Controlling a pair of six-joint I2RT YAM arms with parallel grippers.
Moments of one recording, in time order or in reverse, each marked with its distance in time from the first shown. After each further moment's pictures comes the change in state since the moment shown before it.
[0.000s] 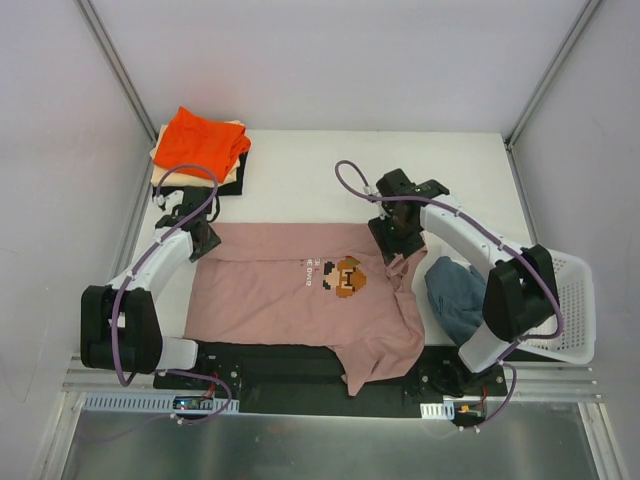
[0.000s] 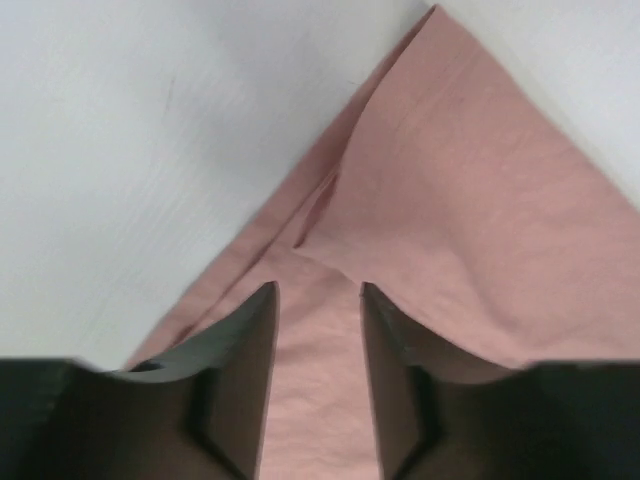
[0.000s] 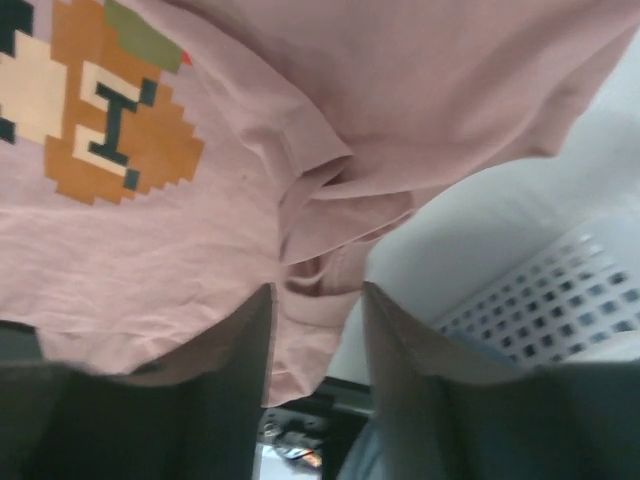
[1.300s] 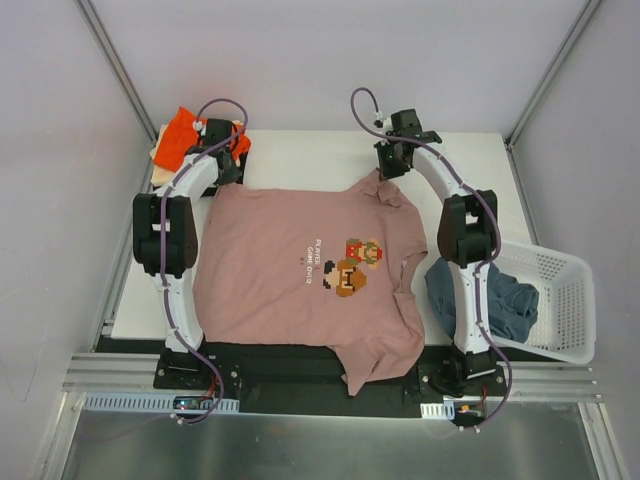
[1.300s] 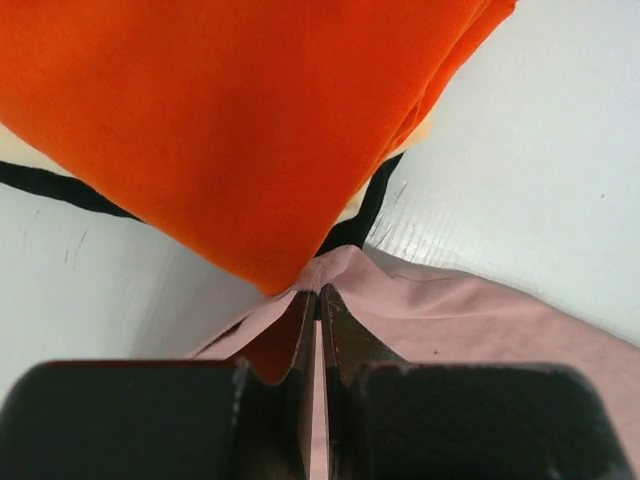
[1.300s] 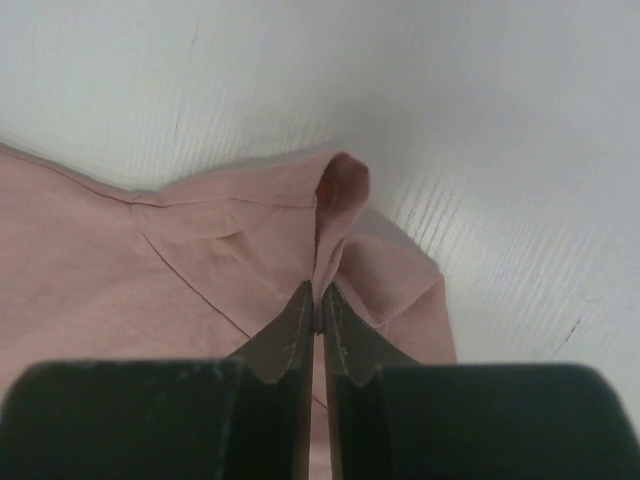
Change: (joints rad) left arm -0.002 0.726 0.797 0.069 0.154 0.270; right arm -0.256 0.713 0.792 0.286 -0.174 -0.109
